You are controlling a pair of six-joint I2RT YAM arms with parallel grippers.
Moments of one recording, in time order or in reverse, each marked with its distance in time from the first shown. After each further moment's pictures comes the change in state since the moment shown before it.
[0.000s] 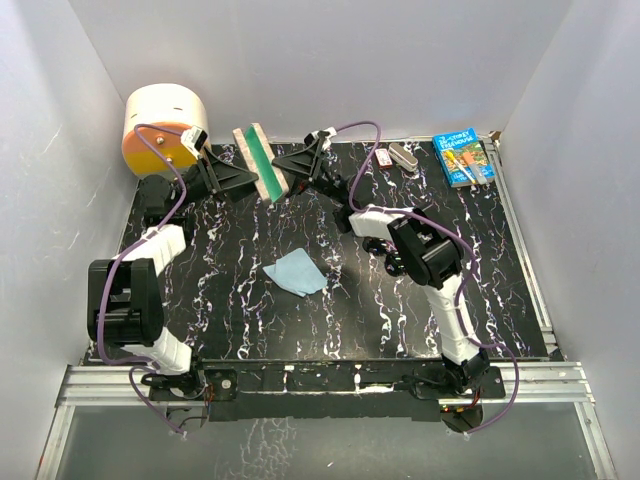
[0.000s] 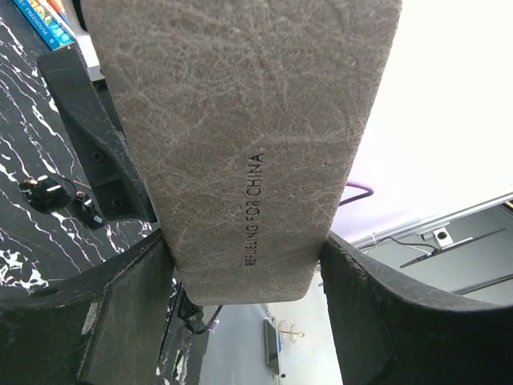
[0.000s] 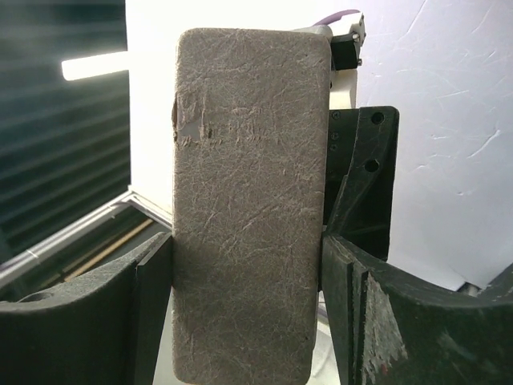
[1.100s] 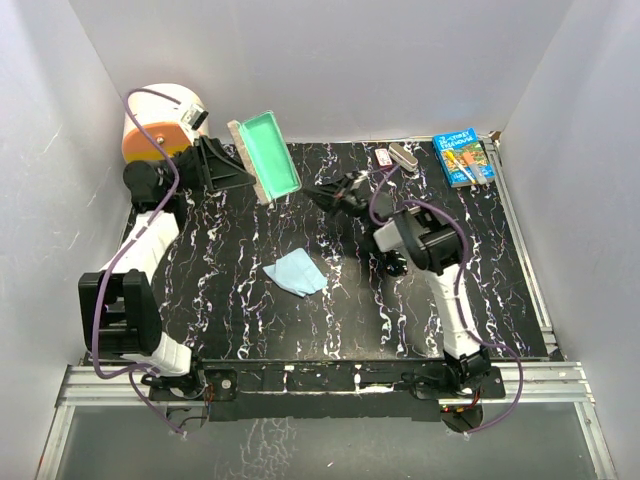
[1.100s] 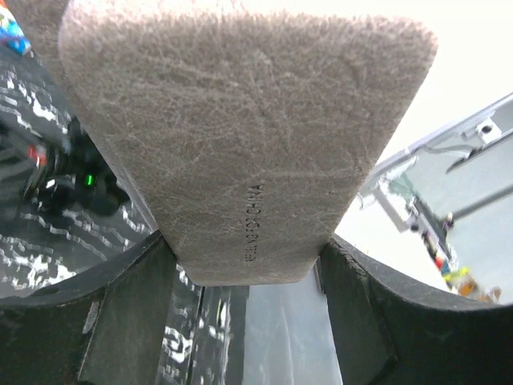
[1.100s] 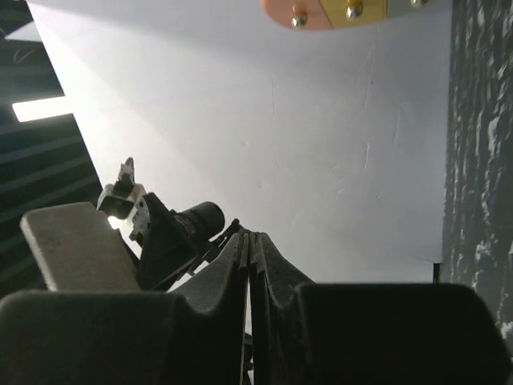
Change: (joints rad) left arm -0.005 -0.056 0.148 0.032 0.155 0.031; right arm -0.111 0.140 -0.241 -0.003 0.056 0.186
